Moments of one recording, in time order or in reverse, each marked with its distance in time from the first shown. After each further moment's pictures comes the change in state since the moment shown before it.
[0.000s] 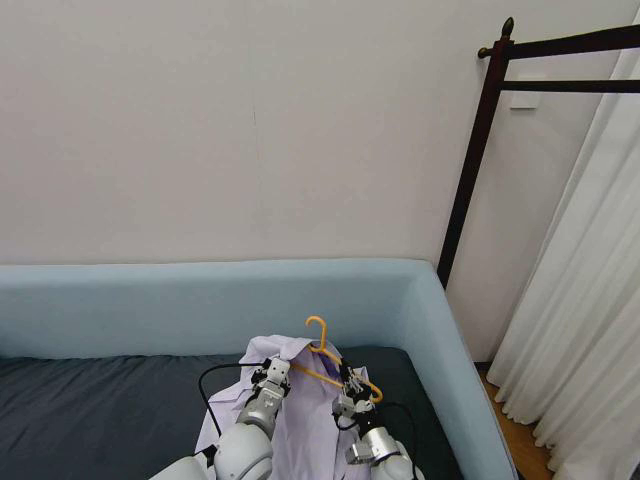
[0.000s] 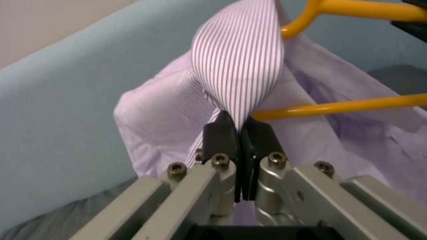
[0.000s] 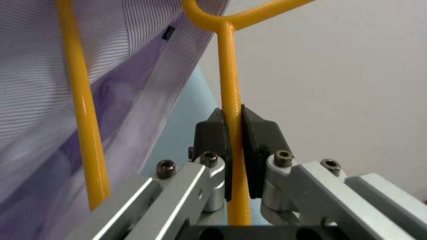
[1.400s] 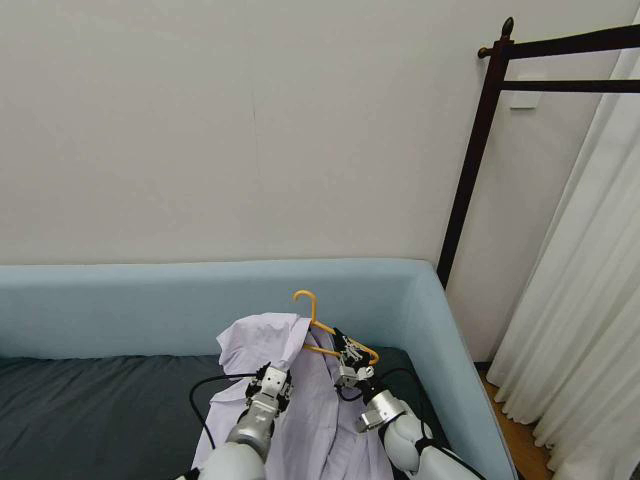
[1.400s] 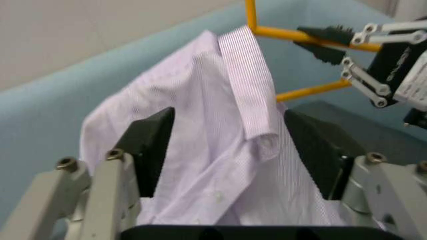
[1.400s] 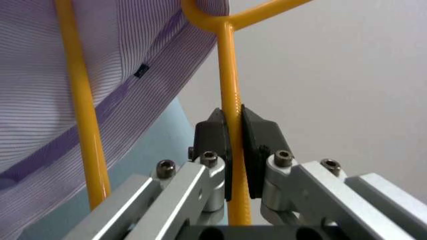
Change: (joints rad) left arm 0.118 0.316 -0.093 -0.288 -0.082 -0.193 0.223; right arm 0.061 -0.068 0.014 0.042 -0.002 0.144 -0.051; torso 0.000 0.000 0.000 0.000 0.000
